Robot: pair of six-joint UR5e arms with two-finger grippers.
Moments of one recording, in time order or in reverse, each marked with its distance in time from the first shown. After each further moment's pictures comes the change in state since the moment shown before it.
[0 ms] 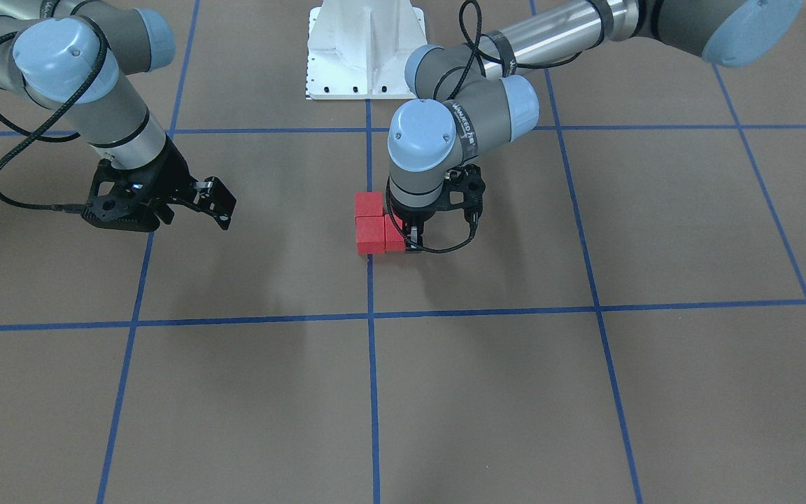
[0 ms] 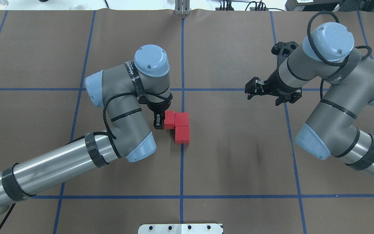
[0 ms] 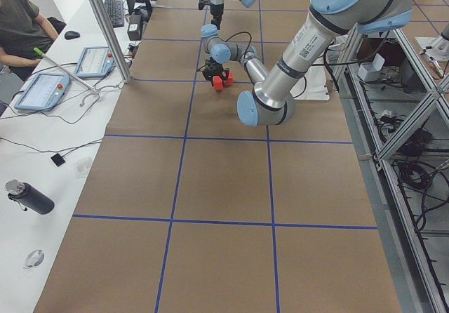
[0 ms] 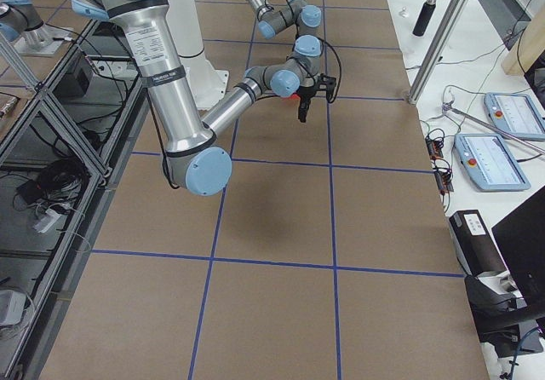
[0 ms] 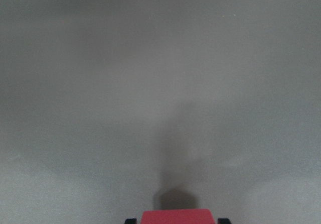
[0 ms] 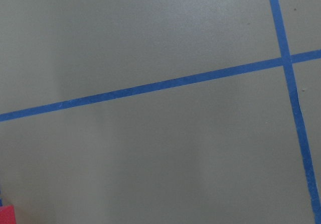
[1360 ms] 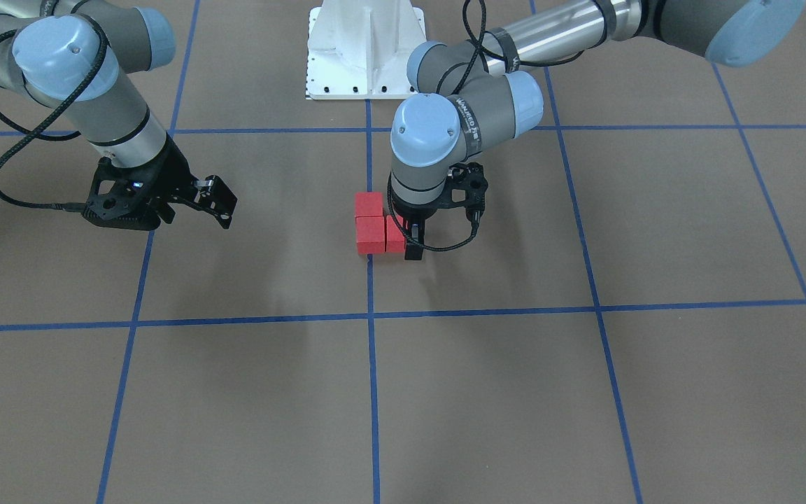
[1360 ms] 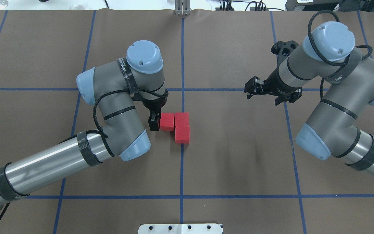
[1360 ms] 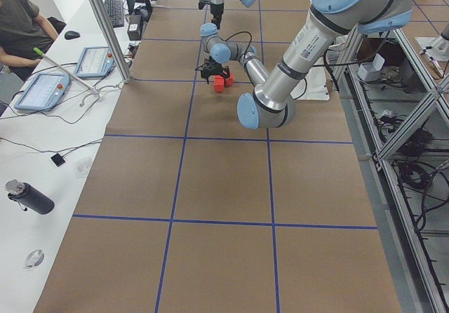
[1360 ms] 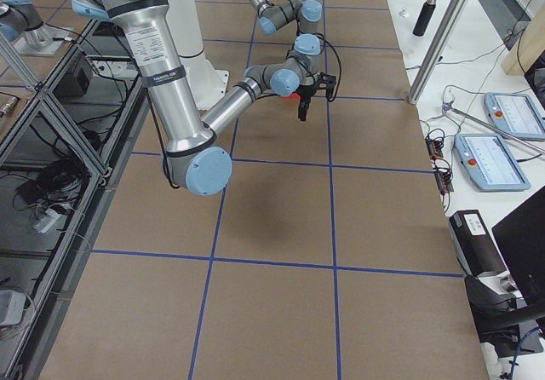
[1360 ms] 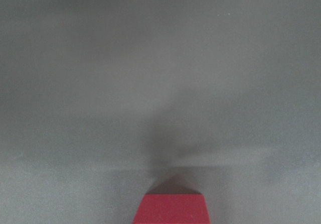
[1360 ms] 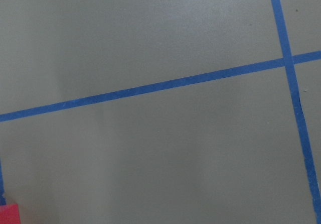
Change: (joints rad) left arm -0.015 0.034 -0.052 0.008 -0.003 0.019; right arm 0.001 0.002 0.007 0.000 0.000 0.000
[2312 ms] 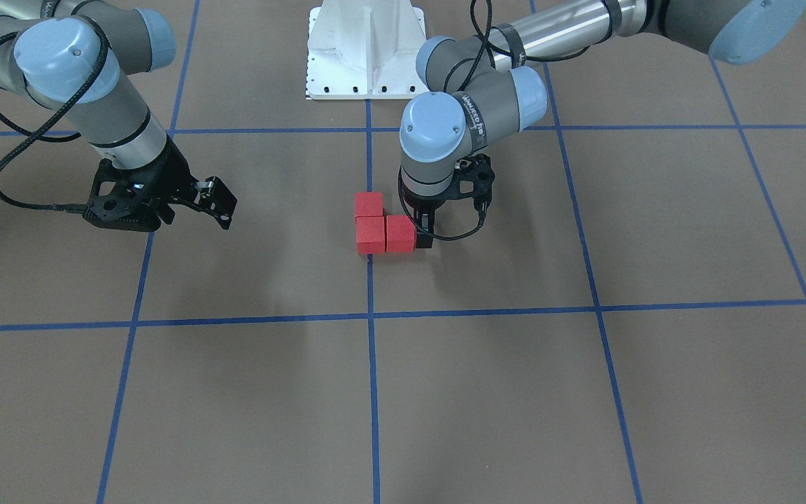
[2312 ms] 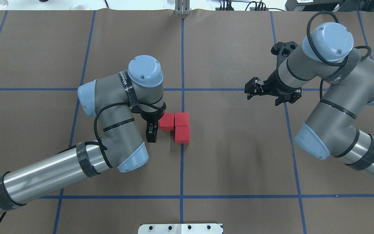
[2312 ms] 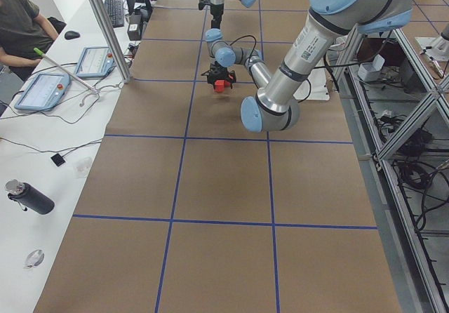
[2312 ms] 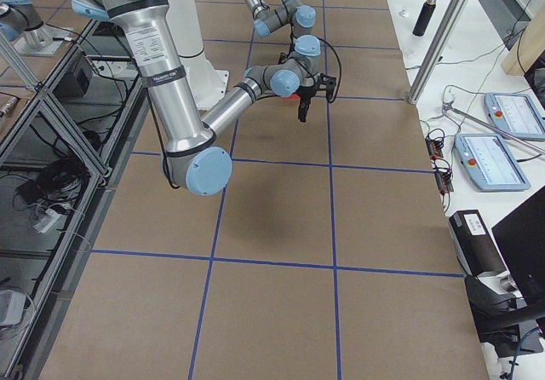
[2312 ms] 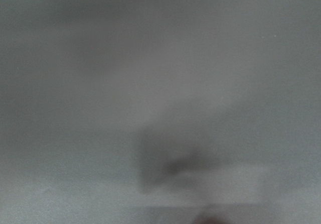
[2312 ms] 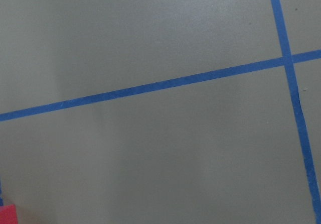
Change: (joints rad) left arm 0.042 0.026 -0.017 0.038 -0.002 0.000; right arm -0.001 0.000 -0.008 0.000 0.000 0.000
